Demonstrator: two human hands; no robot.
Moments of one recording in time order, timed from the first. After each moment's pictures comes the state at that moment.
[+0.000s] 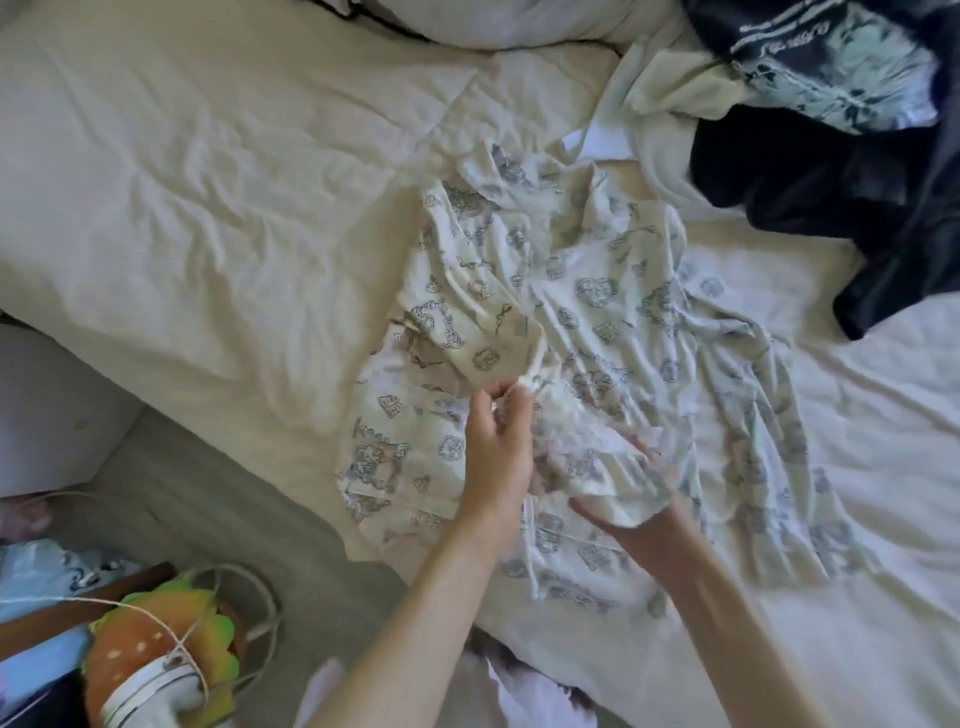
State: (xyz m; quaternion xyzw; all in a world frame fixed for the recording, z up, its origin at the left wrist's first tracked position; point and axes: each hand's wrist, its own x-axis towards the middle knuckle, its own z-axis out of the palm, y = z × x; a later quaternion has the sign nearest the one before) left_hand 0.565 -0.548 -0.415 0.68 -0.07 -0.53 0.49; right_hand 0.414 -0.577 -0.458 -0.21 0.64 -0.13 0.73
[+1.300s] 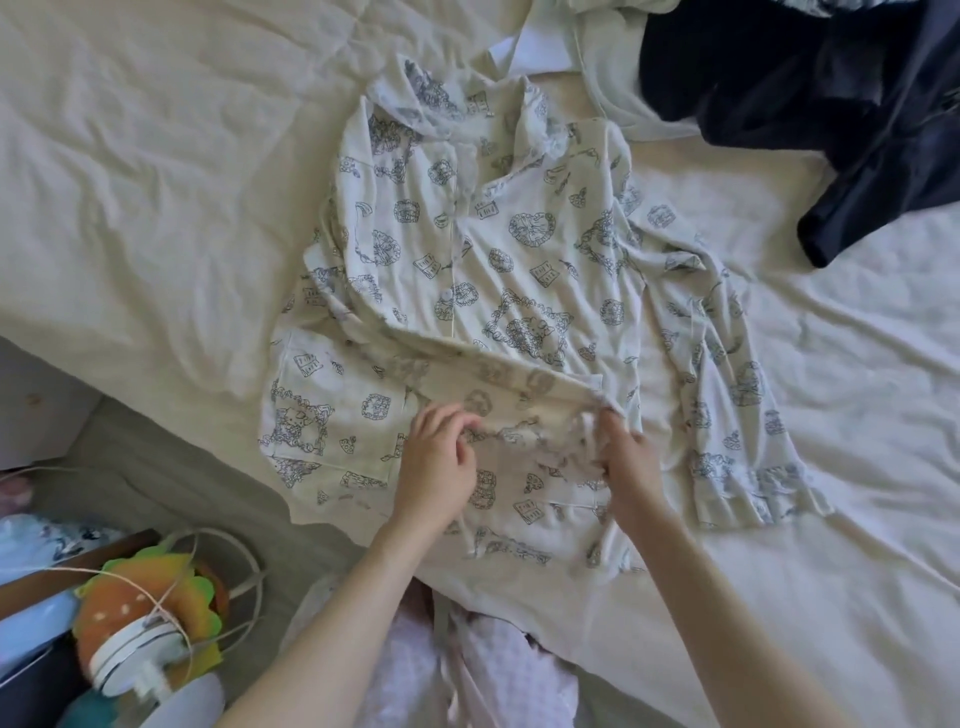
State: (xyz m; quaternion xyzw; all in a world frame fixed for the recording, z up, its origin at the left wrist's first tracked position) left_hand 0.522 -0.506 -0.522 0.80 -0.45 -0.36 0.17; right_hand 0.346 -0.594 -0.528 -0.25 0.75 -0.14 0.60
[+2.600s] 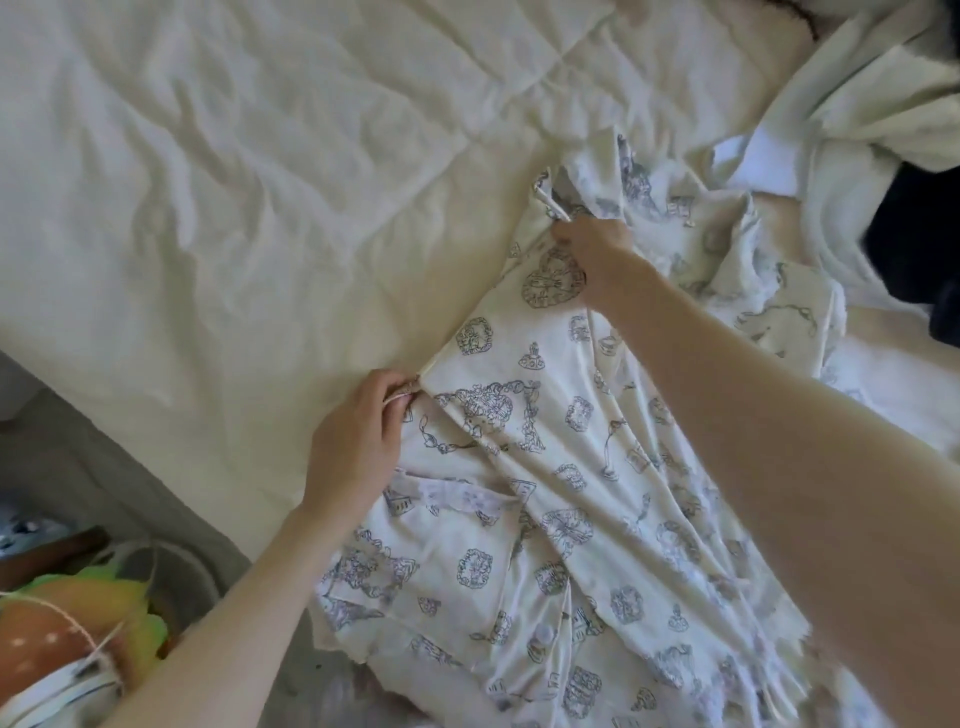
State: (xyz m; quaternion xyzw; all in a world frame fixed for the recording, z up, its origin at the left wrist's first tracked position) left_hand 0.758 -0.556 -0.578 0.86 -0.38 -0.23 0.24; right_hand 0.697 -0.824 -0.567 -0.45 0.68 -0.05 0.58
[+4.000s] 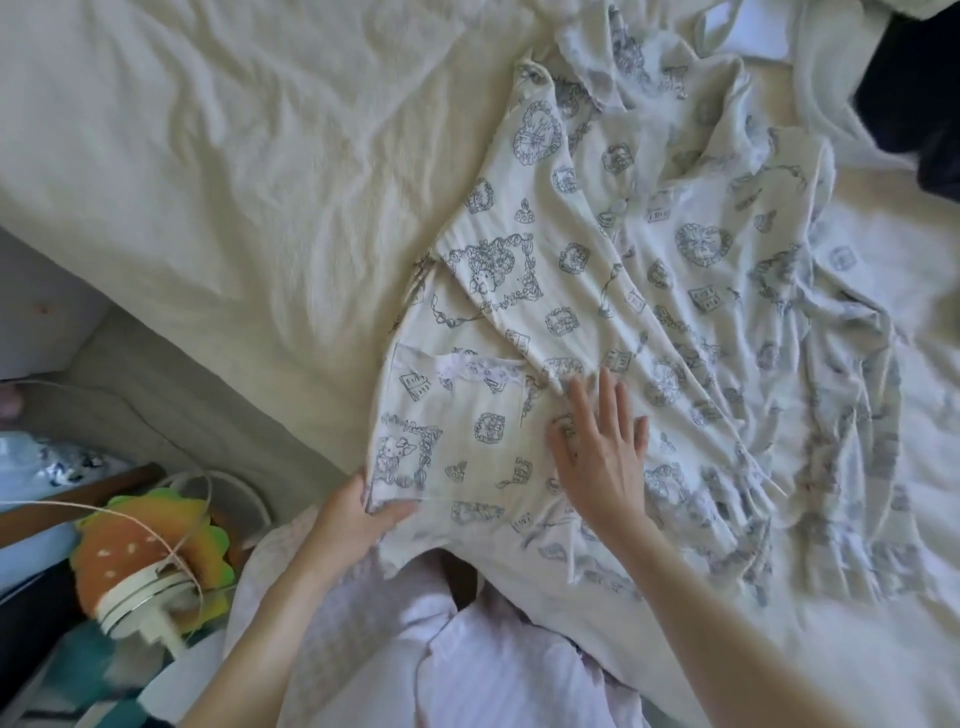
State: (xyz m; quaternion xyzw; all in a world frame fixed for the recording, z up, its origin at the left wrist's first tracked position) left_hand 0.690 -0.372 -0.558 0.77 -0.10 -0.59 0.22; right_hand 0.491 -0.549 -0.564 -0.79 0.53 0.16 0.26
